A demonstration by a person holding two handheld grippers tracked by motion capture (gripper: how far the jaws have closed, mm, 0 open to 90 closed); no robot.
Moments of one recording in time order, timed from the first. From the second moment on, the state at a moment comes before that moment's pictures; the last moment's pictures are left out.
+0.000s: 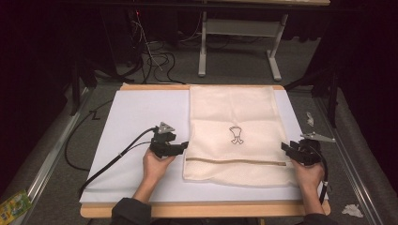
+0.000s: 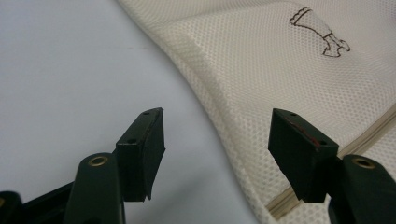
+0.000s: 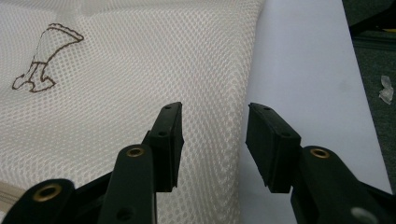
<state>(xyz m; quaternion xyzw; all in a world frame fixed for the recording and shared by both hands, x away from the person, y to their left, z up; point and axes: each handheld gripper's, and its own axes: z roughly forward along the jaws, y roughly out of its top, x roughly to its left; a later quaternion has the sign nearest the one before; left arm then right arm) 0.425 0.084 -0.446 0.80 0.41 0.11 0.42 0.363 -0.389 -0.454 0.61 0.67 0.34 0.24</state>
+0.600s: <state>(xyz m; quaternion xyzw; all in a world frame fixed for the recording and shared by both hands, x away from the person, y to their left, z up) 0.438 0.046 -0.470 0.82 0.42 0.10 0.38 0.375 -0.393 -0.458 0.62 0.67 0.33 0.22</state>
